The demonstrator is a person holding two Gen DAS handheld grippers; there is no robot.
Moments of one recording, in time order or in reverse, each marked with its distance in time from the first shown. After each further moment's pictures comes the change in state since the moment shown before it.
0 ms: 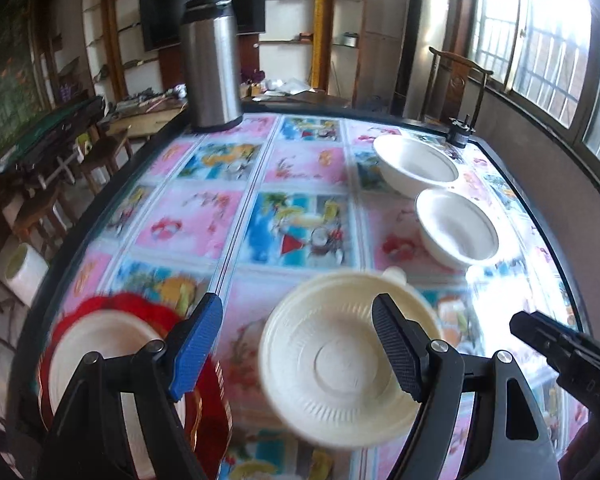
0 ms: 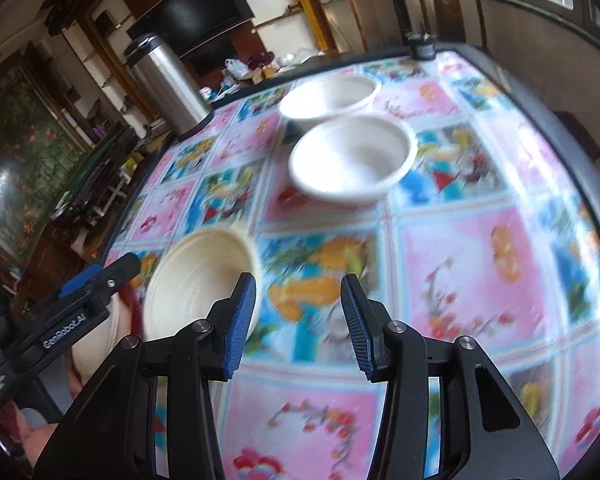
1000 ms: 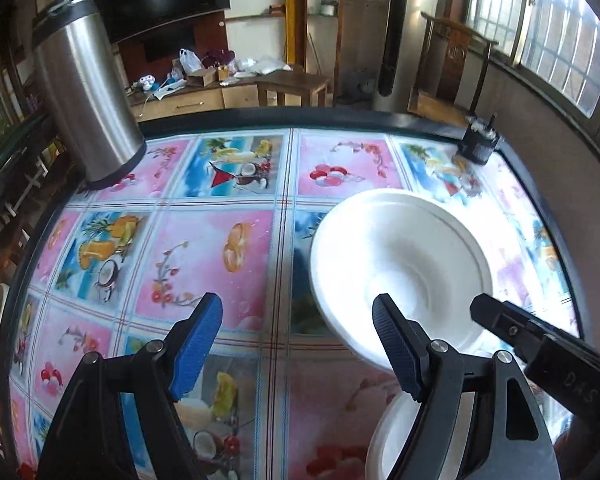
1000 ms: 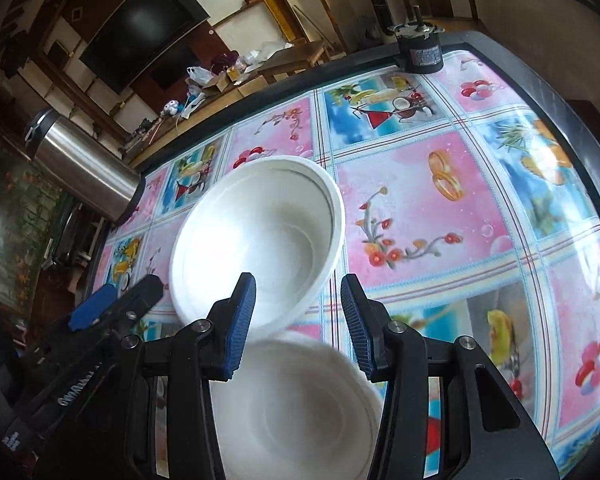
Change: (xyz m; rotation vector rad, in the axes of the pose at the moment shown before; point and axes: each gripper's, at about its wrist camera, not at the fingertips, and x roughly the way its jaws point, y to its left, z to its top) left arm 0.178 -0.094 0.140 0.060 0.129 -0.003; right arm 0.153 -0.079 0.189 0.153 0.077 0.017
